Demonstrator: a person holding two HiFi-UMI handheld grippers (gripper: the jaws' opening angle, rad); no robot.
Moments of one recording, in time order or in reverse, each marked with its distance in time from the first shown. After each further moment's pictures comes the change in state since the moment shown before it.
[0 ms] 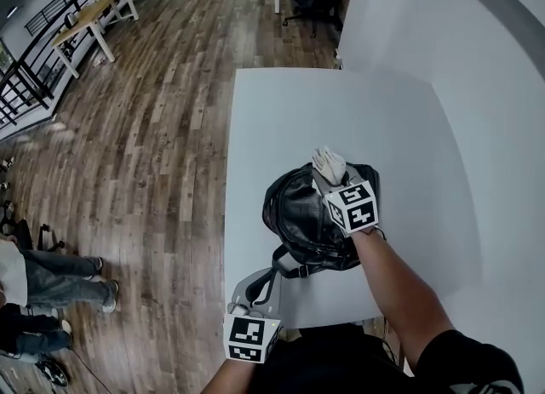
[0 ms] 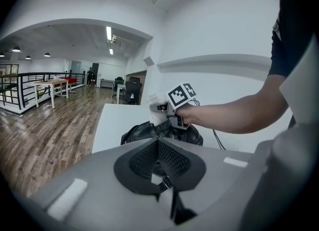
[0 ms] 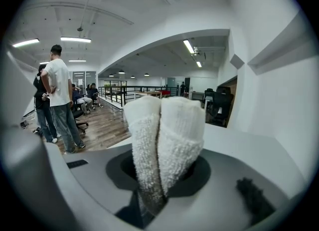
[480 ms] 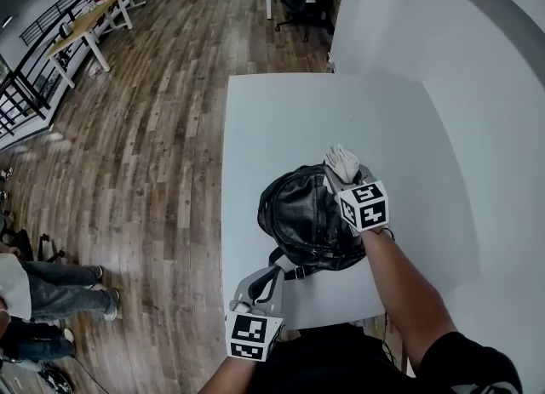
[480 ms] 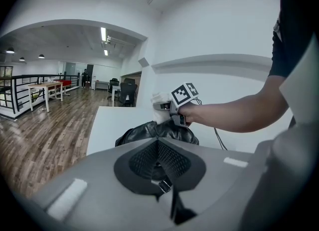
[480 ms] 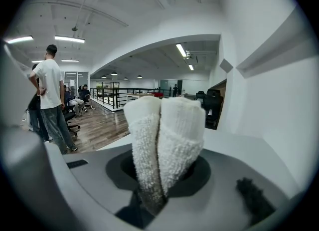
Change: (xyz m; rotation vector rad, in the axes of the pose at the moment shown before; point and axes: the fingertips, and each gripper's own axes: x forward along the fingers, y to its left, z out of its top) left arm 0.007 -0.015 0.013 0.040 -0.008 -0.051; right arm -0.037 -0.042 0.006 0.022 -0.023 -0.094
